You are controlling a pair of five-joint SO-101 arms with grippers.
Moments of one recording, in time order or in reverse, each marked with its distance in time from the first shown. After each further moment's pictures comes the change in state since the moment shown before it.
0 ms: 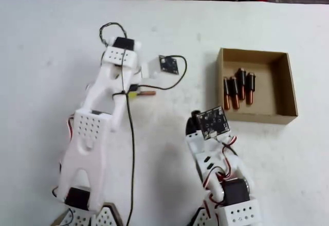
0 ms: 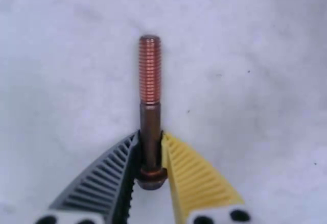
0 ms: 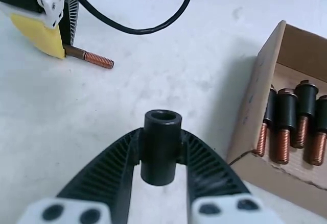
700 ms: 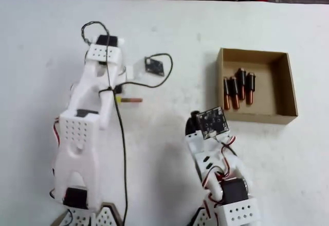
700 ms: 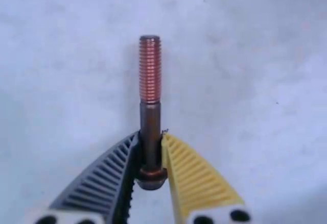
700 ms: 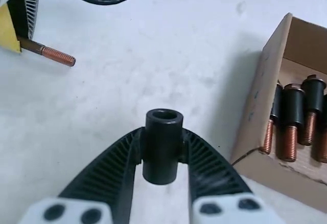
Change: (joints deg) left arm -5.4 -10.2 13.2 3.2 -6.9; right arm 0.0 0.0 2.5 -2.4 0.0
